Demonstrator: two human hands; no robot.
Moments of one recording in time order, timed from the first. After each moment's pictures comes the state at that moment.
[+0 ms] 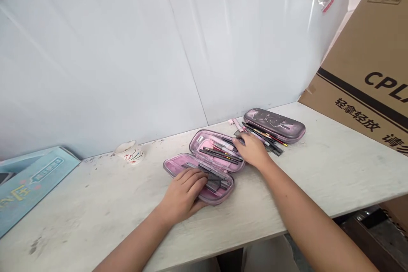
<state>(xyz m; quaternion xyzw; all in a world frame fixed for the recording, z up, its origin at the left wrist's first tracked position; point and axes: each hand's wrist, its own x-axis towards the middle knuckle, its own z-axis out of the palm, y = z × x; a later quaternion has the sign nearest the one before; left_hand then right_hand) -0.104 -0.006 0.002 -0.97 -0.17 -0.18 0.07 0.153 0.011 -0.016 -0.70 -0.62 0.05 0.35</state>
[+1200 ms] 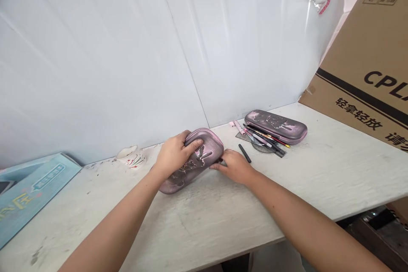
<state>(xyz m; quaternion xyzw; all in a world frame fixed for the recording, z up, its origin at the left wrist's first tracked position) -0.076 0.051 0.085 -0.86 -0.49 -0.16 0.01 0.103 0.008 -0.022 -0.51 -0.76 0.15 0.38</state>
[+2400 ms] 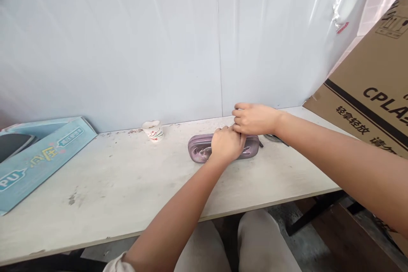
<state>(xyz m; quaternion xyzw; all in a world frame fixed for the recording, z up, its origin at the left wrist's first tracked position) -0.031 -0.002 0.036 -0.88 -0.39 -0.25 0.07 0.103 -0.018 0.119 -0.28 -0.89 -0.35 -0.09</state>
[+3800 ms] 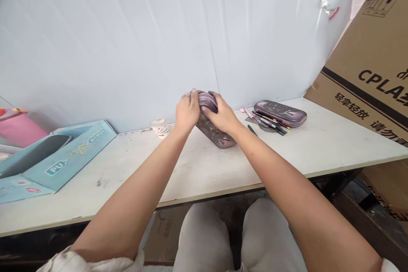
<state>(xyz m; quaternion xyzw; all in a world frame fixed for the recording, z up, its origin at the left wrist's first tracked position) -0.079 0.009 0.121 -0.77 -0.45 -0.45 -0.05 0.044 -0.013 0.076 -0.45 -0.69 0.10 0.55</state>
